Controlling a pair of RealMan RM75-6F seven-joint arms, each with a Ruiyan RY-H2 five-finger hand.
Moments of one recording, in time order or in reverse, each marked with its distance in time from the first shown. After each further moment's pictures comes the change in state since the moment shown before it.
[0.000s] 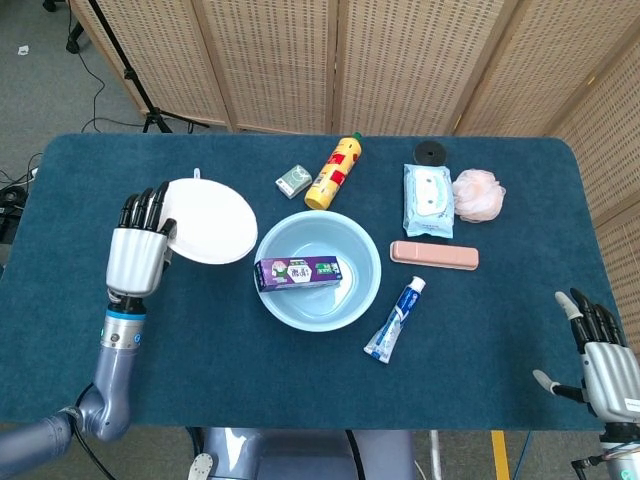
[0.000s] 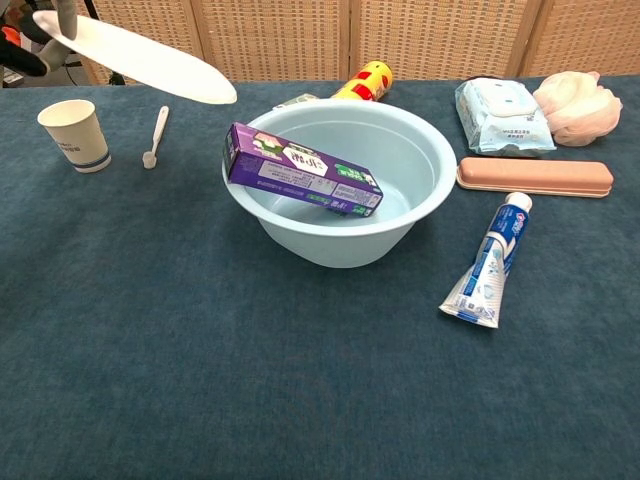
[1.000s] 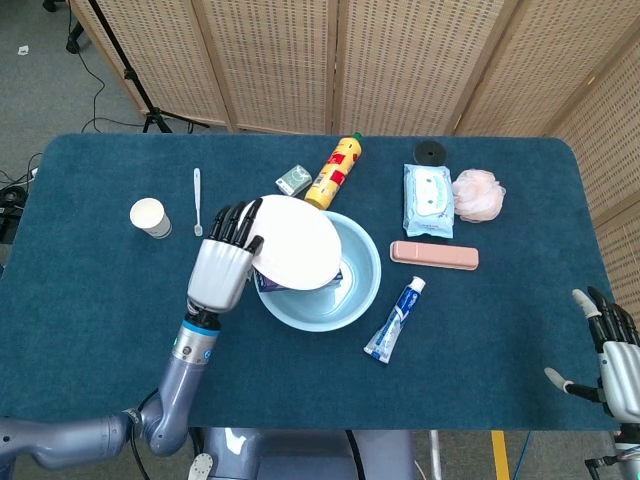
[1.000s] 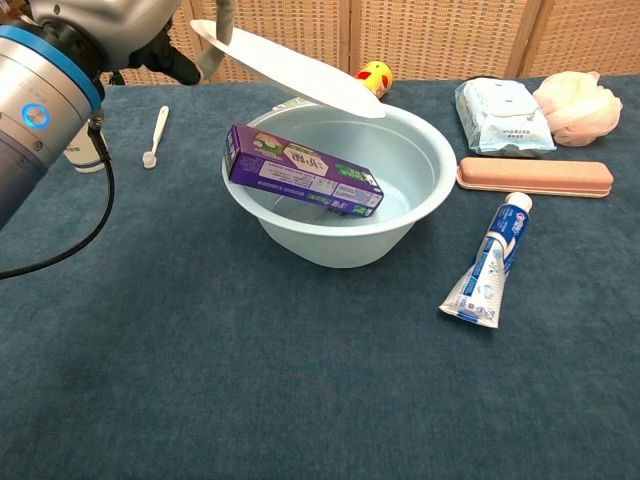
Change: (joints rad) left arm -0.147 -0.186 0.005 -0.129 -0.021 -0.042 0.181; right arm -0.011 0.033 0.009 0.012 0.014 0.008 0.084
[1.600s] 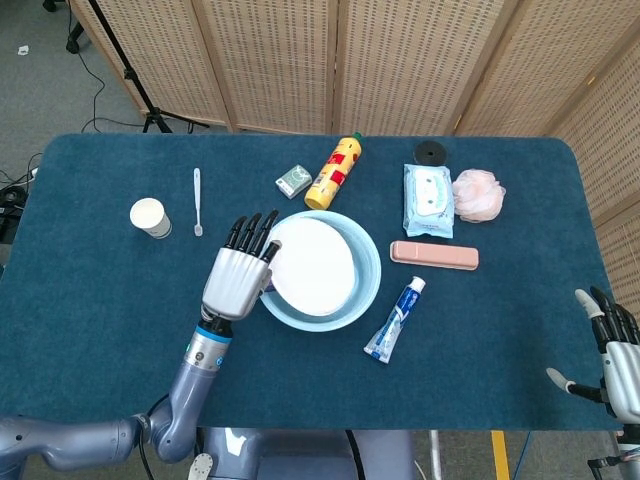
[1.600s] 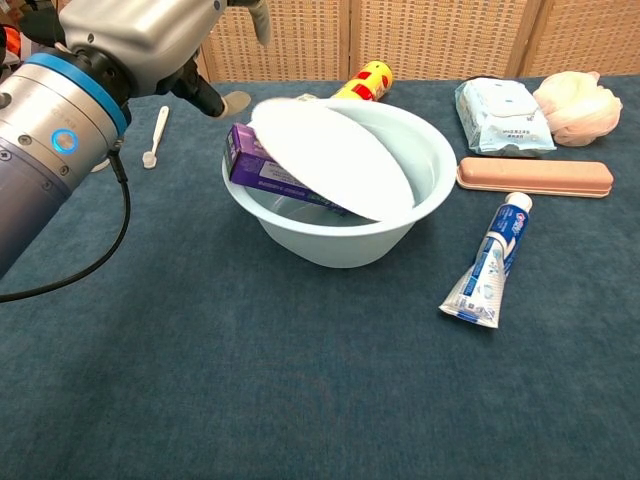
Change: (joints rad) left arm -0.010 -0.025 0.024 -0.012 -0.024 -0.017 0.022; right arm -0.003 0.006 0.000 0.003 -0.002 0.001 0.016
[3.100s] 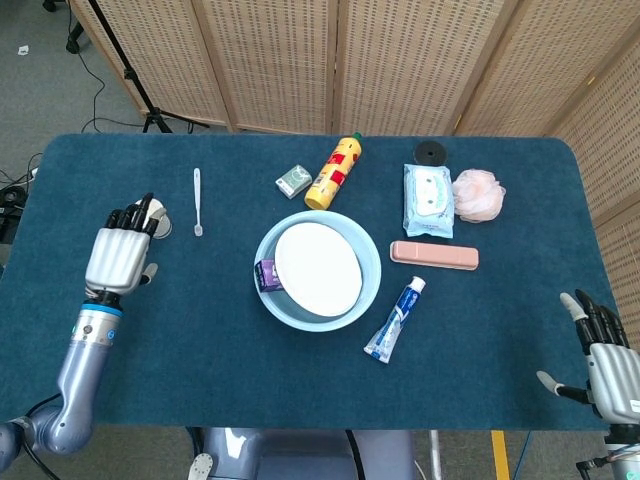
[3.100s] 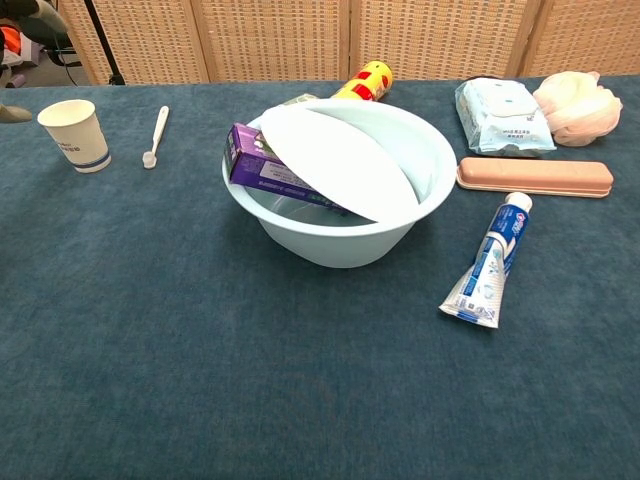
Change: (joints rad) left arm 0.126 0.524 0.016 -0.177 -0.396 -0.169 -0.088; right arm 0.007 -0.029 -0.009 -0.009 -0.006 -0.013 -0.086
